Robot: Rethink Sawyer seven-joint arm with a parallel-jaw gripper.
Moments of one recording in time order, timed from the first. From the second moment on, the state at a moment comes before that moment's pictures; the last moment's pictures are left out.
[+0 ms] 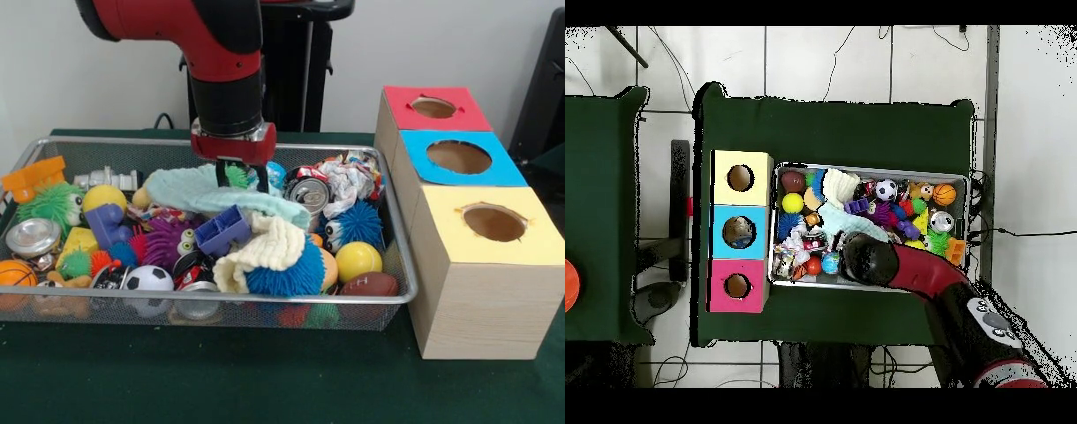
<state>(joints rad) -0.58 -0.55 0.19 1.84 -0.23 0.33 1.83</state>
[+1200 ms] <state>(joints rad) -0.88 -0.71 0.36 1.62 -0.39 0.59 1.78</state>
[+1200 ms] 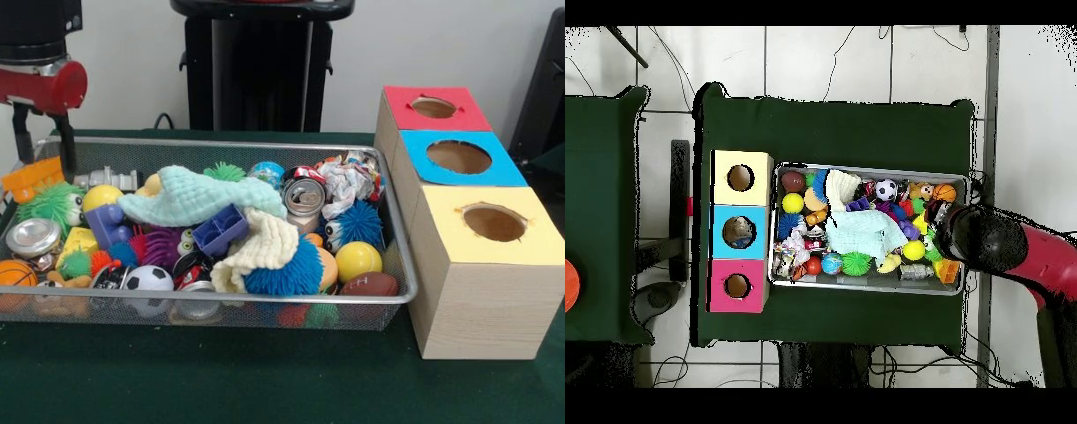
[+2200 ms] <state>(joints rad) -0.79 -0.77 0.36 1.77 -0.39 0.59 1.78</state>
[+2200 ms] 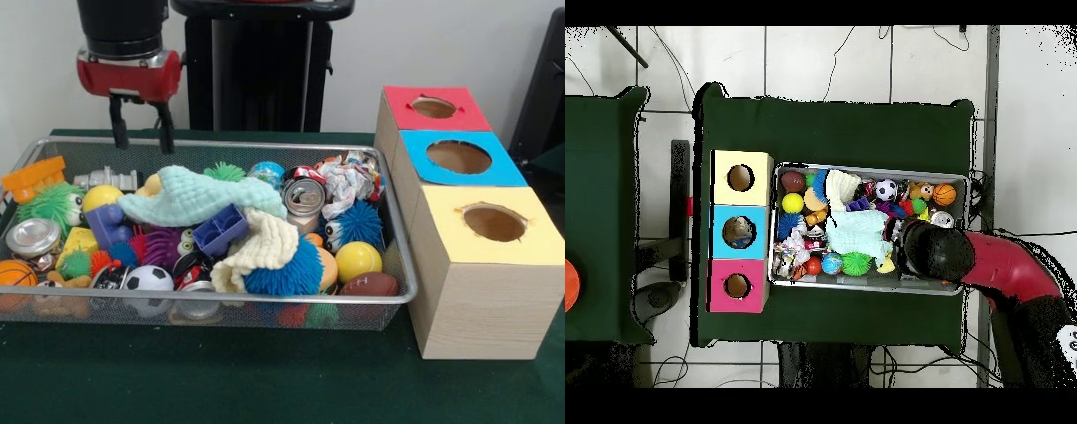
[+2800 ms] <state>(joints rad) -0.75 -0.62 0.35 1.78 -0.42 0.48 1.78</state>
